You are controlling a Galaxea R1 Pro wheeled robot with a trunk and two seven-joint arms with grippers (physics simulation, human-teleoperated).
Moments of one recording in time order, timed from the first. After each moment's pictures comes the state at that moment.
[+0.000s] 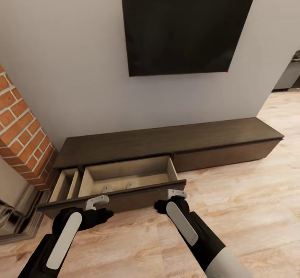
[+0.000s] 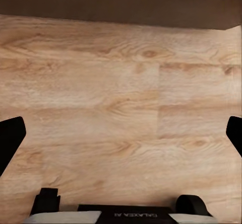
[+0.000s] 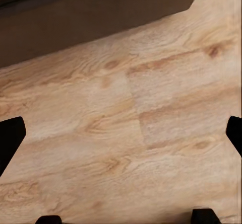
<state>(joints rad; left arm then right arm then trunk) -0.31 0.07 -0.08 -1.46 0.70 1.03 0.43 -0.56 0.09 0.53 -1.12 -0.90 0.71 -0.83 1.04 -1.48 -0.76</state>
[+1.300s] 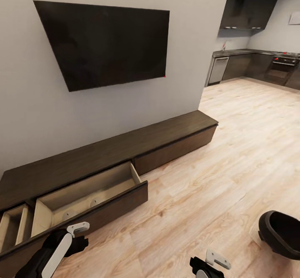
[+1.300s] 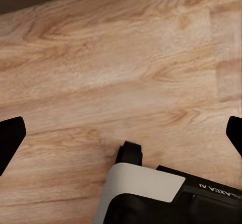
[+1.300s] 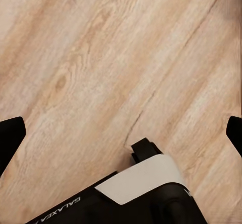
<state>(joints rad) -0.31 0.19 -0.09 -1.04 0.58 0.84 0.42 -0.20 -0.07 0.47 -1.00 -0.90 0.25 -0.82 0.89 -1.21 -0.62</state>
